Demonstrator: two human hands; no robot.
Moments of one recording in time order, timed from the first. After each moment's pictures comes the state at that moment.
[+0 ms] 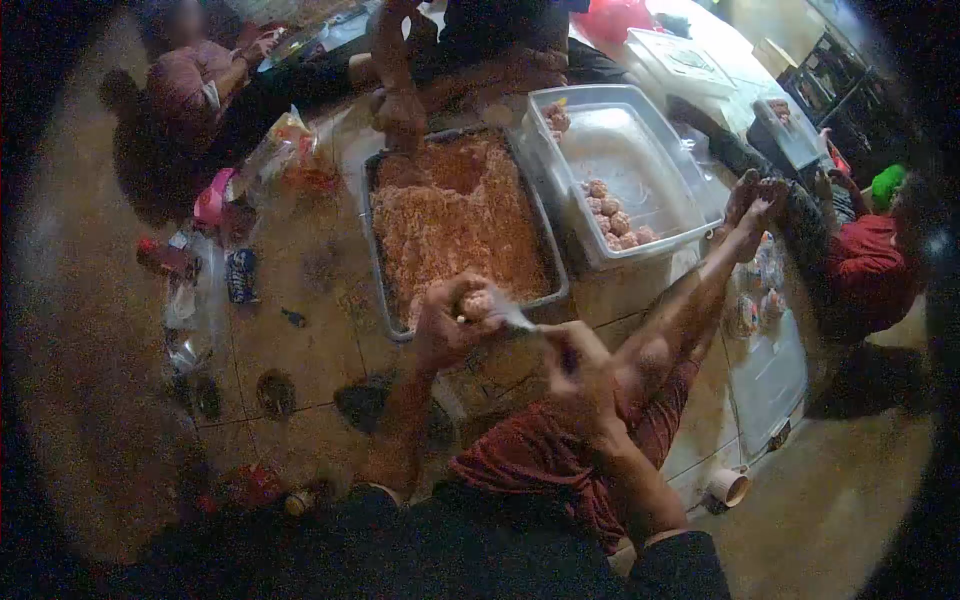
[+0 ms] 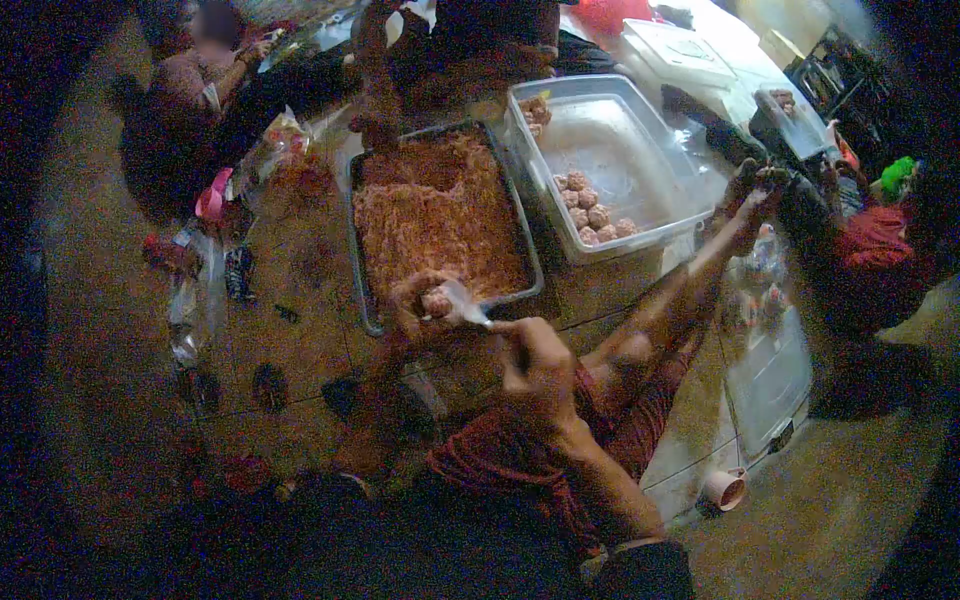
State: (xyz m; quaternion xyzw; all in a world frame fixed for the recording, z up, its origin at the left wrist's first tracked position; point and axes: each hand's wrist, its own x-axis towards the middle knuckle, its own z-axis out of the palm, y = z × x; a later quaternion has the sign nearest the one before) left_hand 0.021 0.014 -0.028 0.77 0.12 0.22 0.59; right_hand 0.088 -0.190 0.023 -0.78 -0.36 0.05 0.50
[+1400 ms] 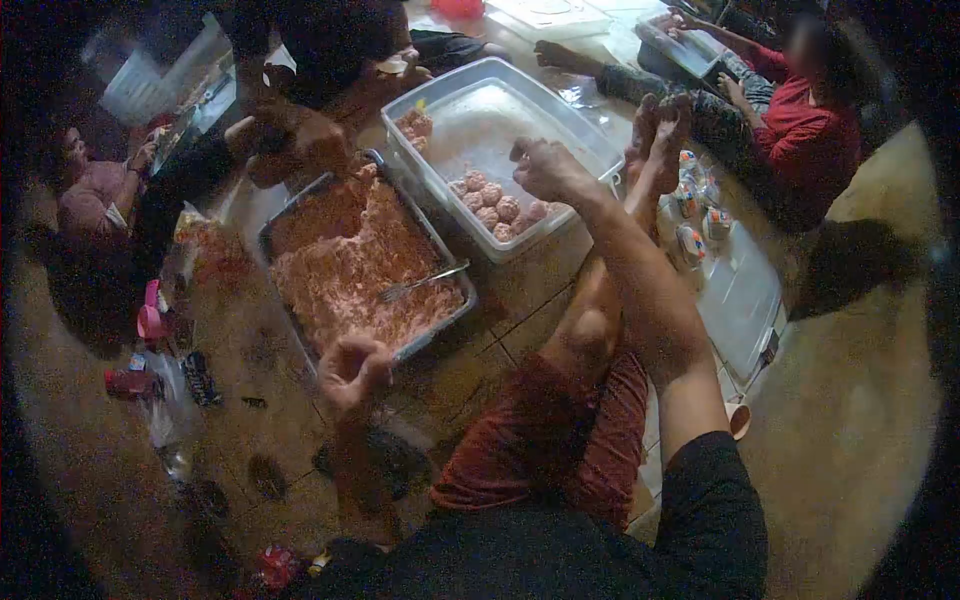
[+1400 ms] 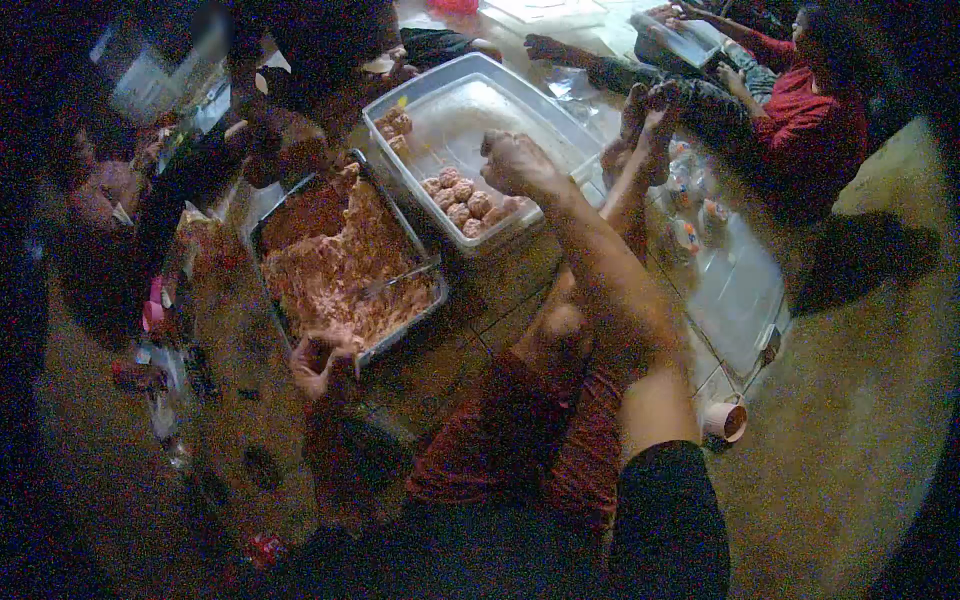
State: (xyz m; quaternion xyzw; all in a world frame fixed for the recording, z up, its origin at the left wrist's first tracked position) left_hand 0.000 0.024 -0.032 0.69 0.09 0.25 0.68; right_hand 0.382 -0.175 -0.005 -0.90 -0.34 -0.02 0.27
